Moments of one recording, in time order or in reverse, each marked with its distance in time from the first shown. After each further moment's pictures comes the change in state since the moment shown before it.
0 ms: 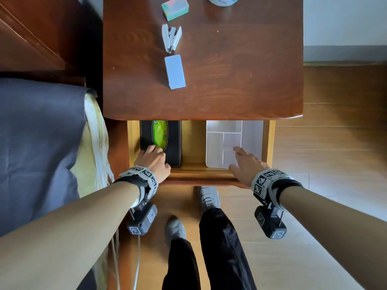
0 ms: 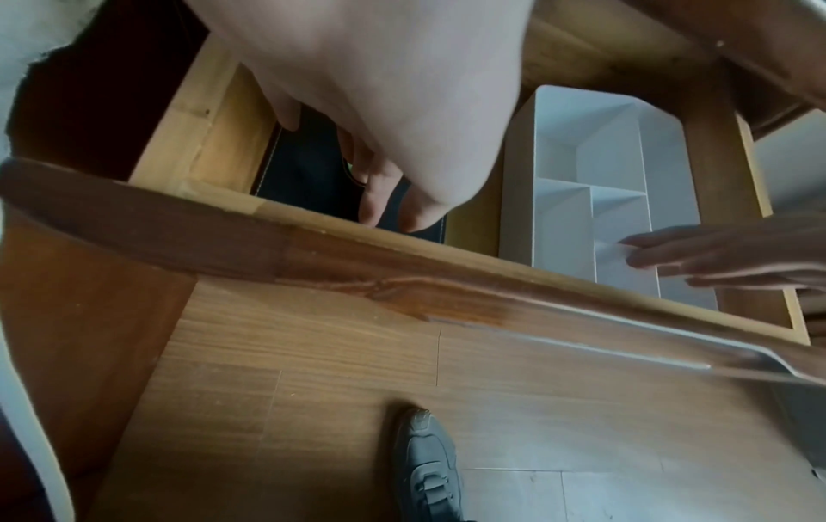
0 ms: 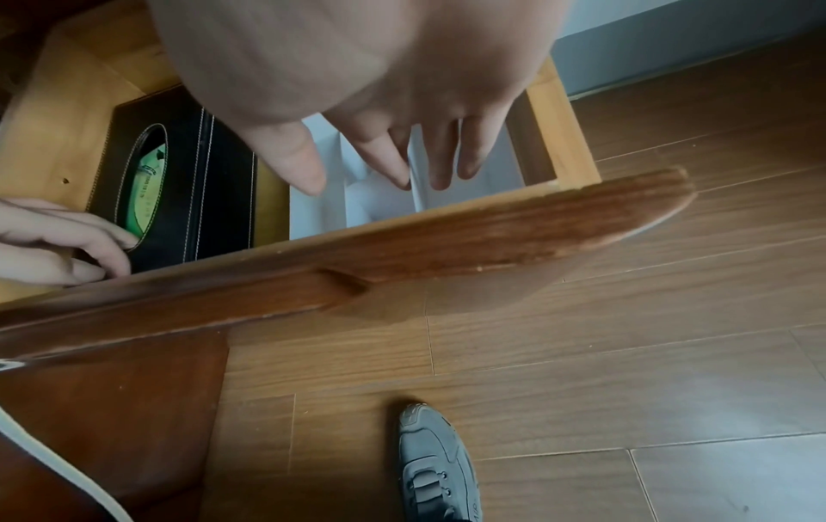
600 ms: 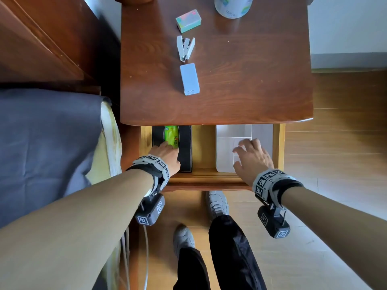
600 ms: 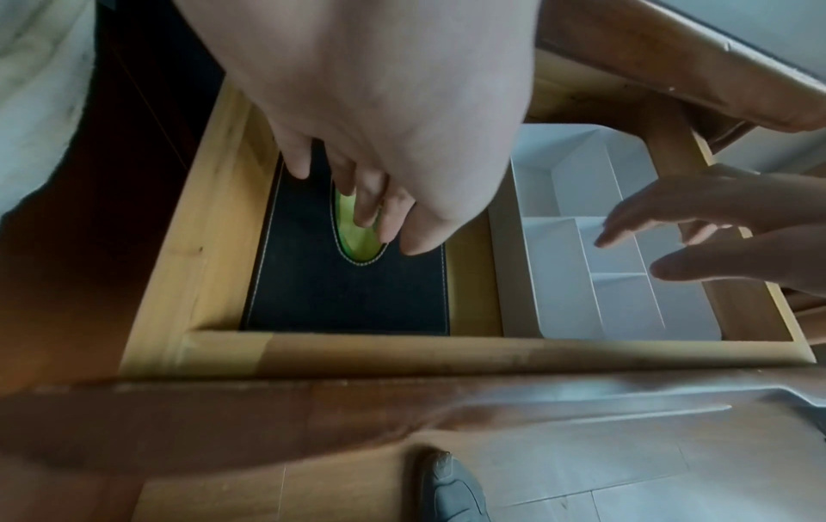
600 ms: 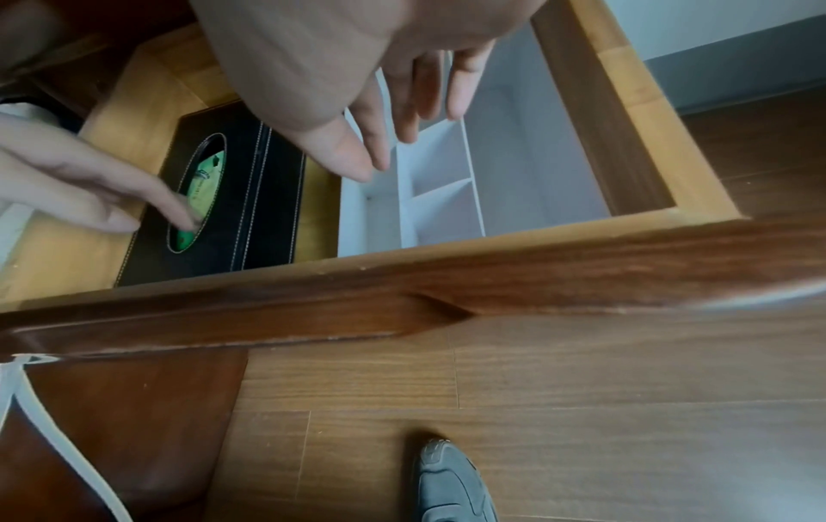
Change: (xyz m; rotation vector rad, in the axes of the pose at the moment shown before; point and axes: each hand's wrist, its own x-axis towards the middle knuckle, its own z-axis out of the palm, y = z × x) left_hand 0.006 -0.009 -0.042 0.067 -0.058 0.111; right_hand 0.000 -0.036 -0.005 -0.266 0.354 -0.143
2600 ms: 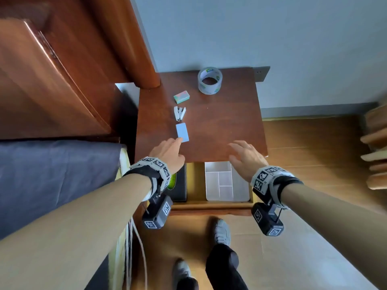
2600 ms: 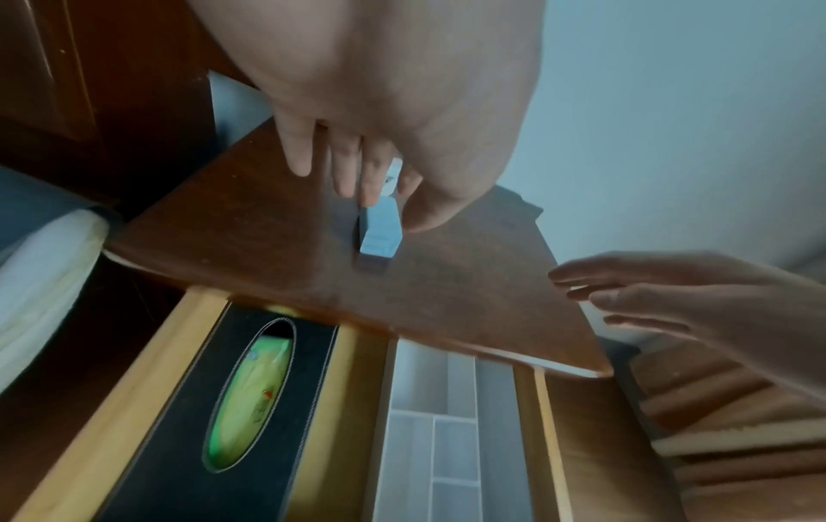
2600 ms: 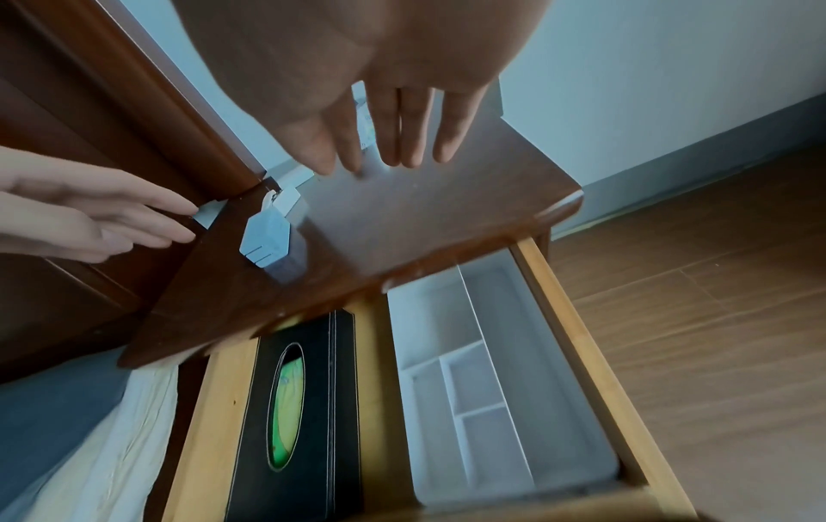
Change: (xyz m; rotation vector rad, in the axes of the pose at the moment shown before) left_hand -0.099 0.040 -0.162 -0.226 0.403 -0.066; right_hand -0.038 0.015 -0.176 0.356 0.109 0.007
